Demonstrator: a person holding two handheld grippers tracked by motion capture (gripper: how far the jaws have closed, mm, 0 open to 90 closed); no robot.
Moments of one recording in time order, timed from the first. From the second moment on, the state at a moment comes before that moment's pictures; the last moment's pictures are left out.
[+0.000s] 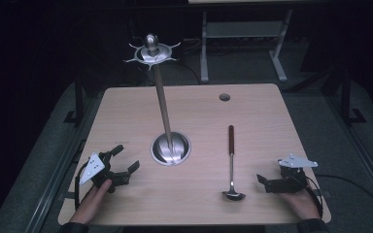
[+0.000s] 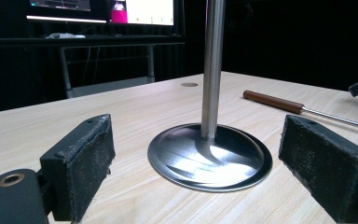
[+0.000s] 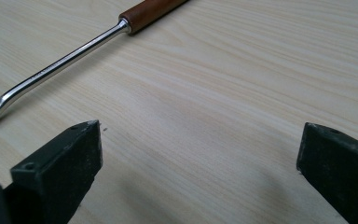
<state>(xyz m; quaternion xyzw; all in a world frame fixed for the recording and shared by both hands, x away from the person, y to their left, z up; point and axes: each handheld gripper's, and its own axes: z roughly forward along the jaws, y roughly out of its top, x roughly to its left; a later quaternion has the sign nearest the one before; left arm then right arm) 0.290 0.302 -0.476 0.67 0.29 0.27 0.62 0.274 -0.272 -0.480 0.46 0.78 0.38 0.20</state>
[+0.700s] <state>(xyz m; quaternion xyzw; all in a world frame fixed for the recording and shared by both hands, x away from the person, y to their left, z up) 0.290 0.301 -0.476 0.68 0.28 0.27 0.62 0.285 -0.259 -0.452 0.45 0.78 0.40 0.19</state>
